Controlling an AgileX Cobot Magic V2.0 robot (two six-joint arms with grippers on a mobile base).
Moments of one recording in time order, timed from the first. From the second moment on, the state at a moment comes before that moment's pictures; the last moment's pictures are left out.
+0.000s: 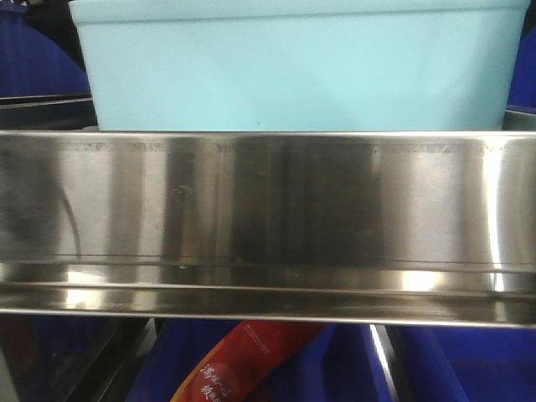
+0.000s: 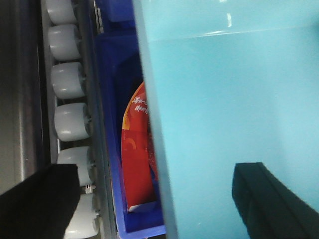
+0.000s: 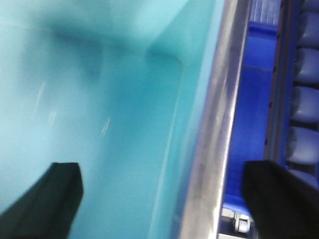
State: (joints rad) left arm -0.33 1.85 -1.79 0.01 1.11 -0.18; right arm 0.14 1.76 -1.68 0.07 1.12 0.07
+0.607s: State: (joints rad) left arm -0.33 1.83 -1.79 0.00 1.12 -0.19; right arm 0.14 1.74 -1.68 0.08 1.11 0.09
